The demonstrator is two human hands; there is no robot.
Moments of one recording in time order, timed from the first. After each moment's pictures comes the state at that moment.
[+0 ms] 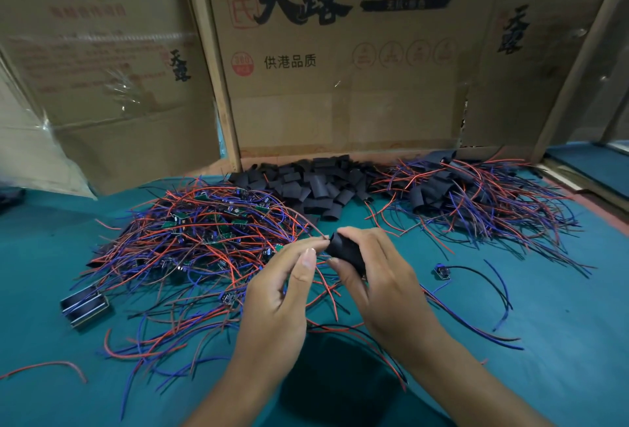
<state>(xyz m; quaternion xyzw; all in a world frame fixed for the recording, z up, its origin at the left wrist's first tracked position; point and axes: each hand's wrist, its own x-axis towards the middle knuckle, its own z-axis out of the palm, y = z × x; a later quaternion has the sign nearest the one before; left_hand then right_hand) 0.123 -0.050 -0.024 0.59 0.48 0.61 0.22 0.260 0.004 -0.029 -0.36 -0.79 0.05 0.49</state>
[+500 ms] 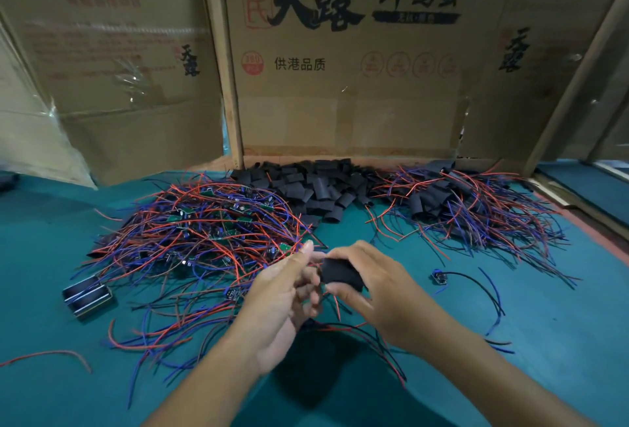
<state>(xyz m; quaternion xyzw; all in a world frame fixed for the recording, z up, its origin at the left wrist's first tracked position) 0.107 -0.034 -0.027 0.30 0.42 0.61 0.60 0.271 0.009 -0.016 -0.31 -0.89 0.14 0.29</state>
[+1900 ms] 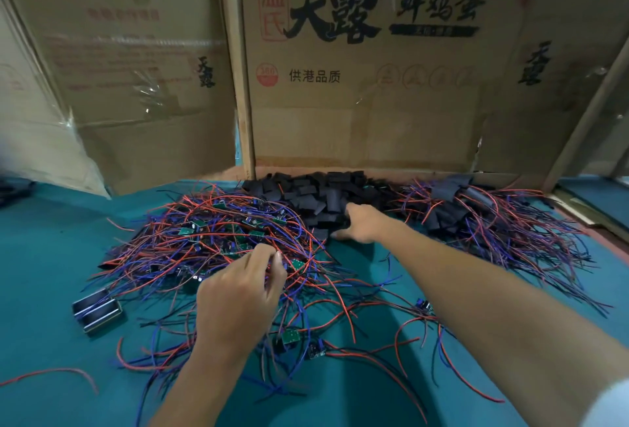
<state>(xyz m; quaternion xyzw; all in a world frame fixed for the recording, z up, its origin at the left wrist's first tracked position) 0.039 -0.020 -0.037 0.63 0.62 0.39 -0.27 0.208 0.227 -0.032 -0.54 -0.83 0.15 -0.01</state>
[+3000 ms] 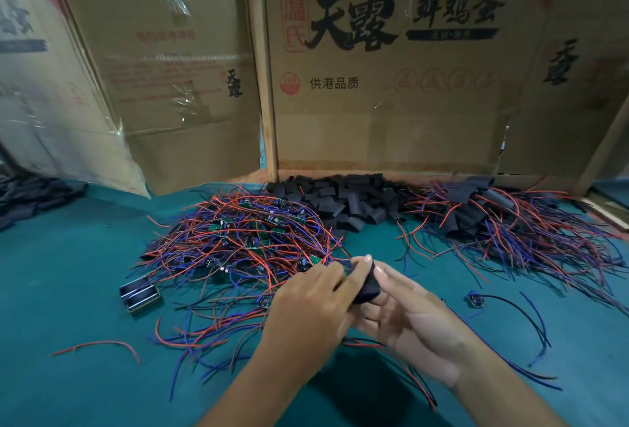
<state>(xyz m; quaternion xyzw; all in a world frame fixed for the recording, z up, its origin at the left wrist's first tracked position) 0.098 -0.047 -0.023 0.76 0.51 0.28 -0.29 0.256 0.005 -0.026 -0.18 -0.37 0.84 0.35</state>
